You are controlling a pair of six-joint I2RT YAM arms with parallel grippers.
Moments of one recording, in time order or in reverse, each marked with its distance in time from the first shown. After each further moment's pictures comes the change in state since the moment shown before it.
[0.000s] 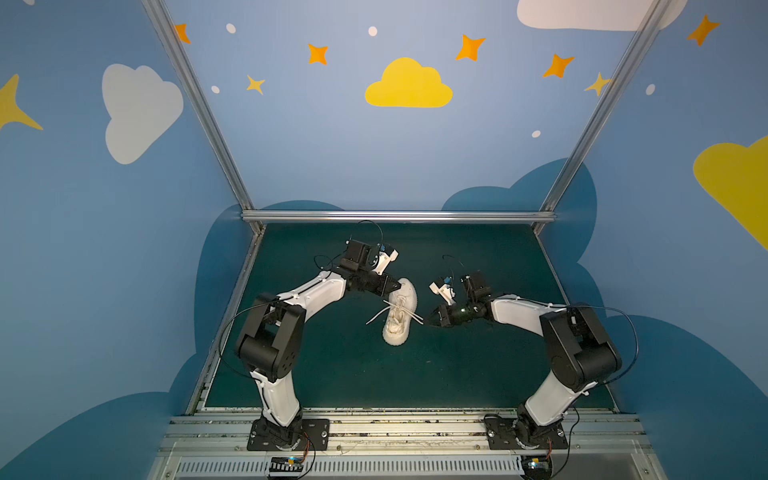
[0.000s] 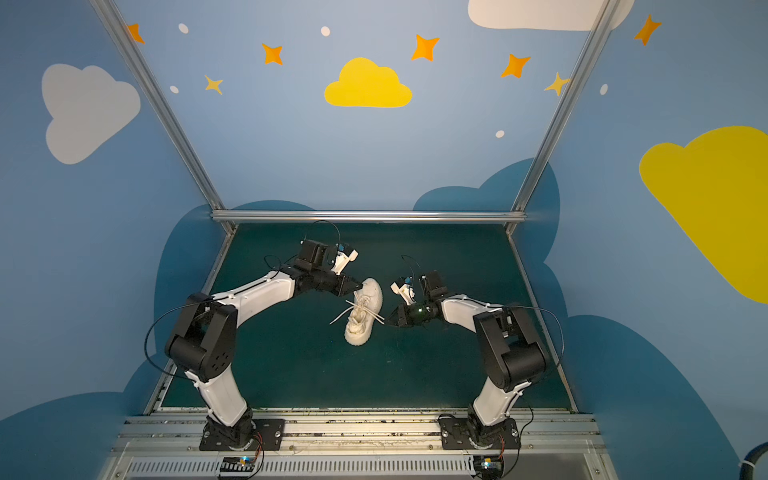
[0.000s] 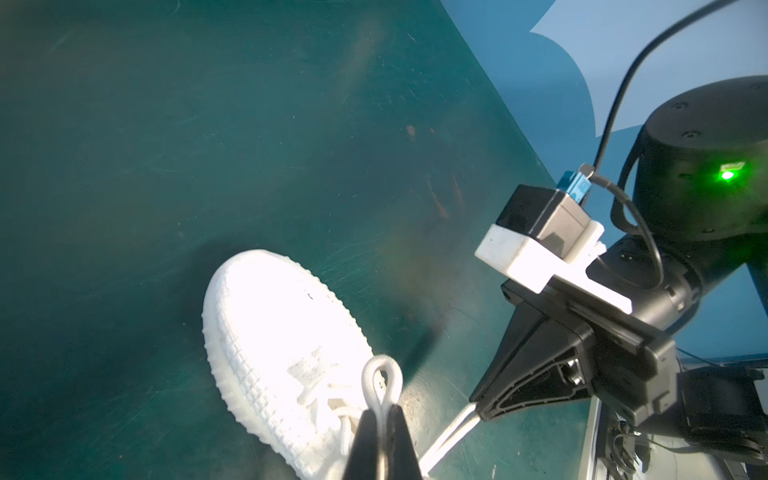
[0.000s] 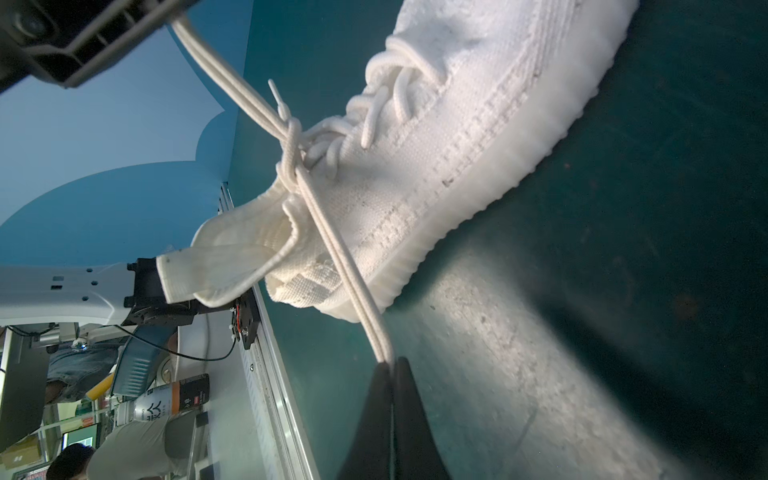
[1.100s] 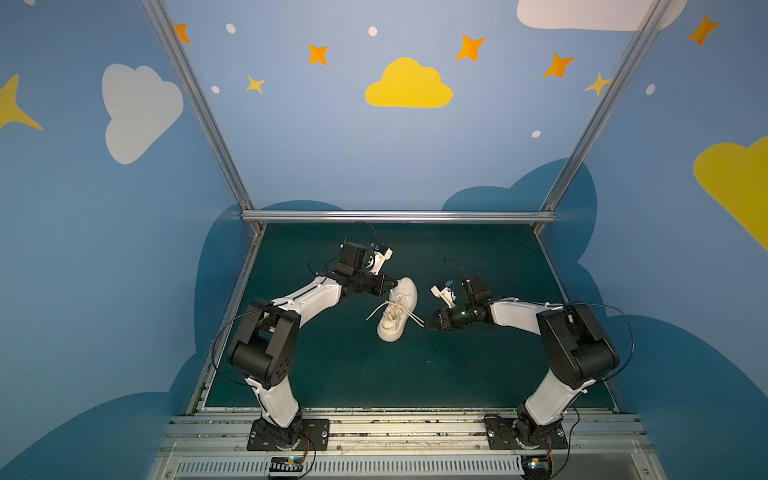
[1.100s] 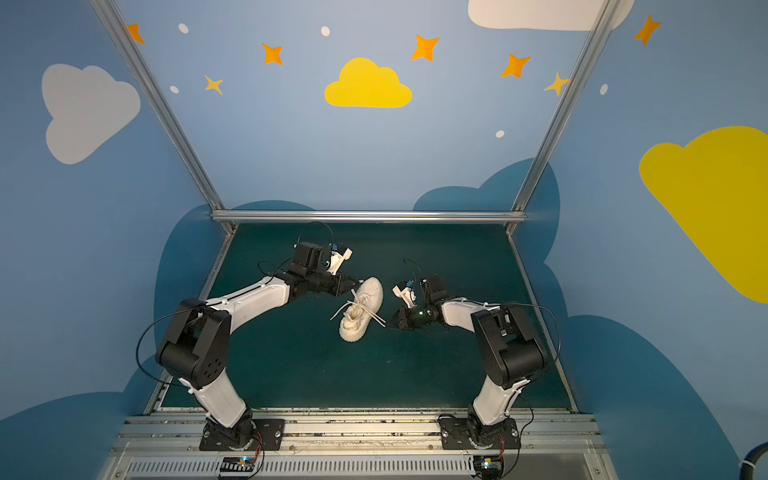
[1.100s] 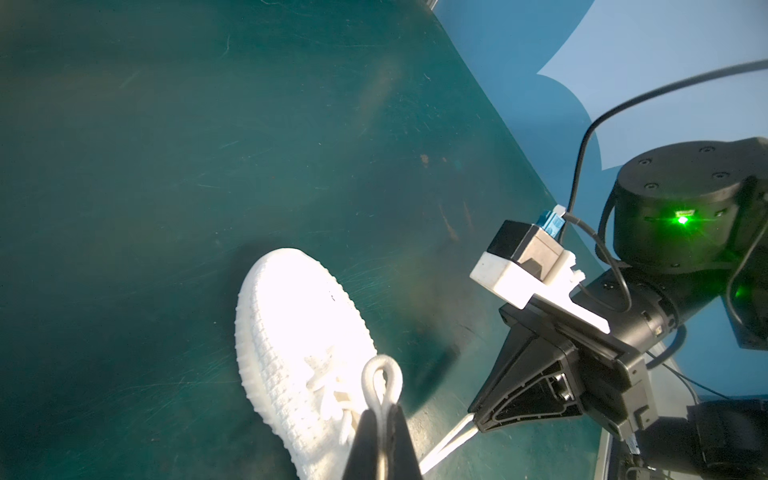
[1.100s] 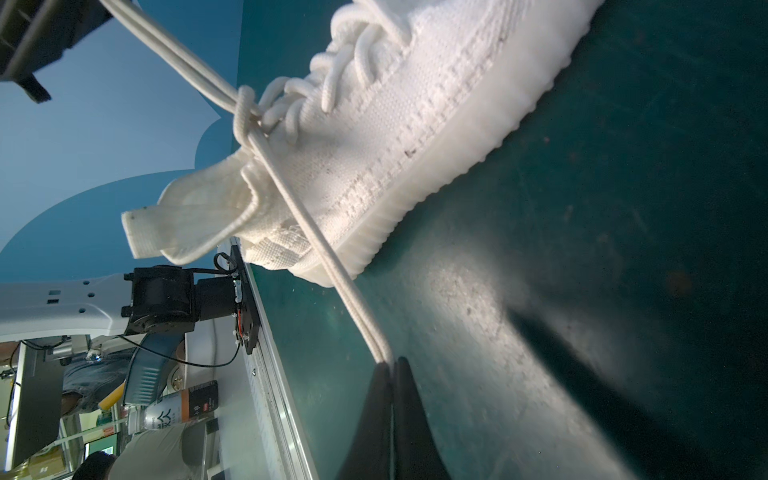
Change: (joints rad) left arm 0.013 -0.051 -0.077 0.105 -0.048 -0.063; right arm -0.007 0.021 -0.043 0.057 -0.005 0.045
